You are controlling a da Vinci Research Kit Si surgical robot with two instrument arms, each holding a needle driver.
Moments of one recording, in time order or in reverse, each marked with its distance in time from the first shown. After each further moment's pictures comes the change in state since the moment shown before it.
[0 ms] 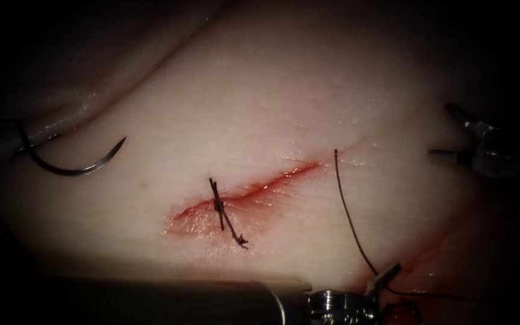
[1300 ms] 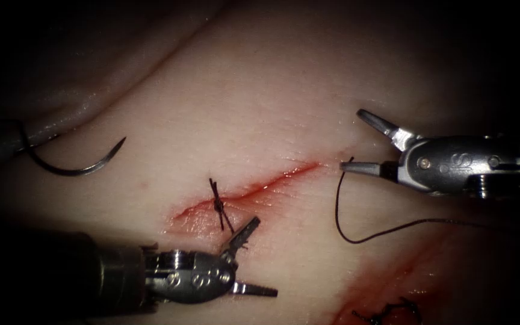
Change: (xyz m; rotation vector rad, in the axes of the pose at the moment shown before) right arm 0.009 -0.004 0.005 0.200 0.292 0.104; left arm -0.008 -0.003 -0.015 0.388 -0.145 0.000
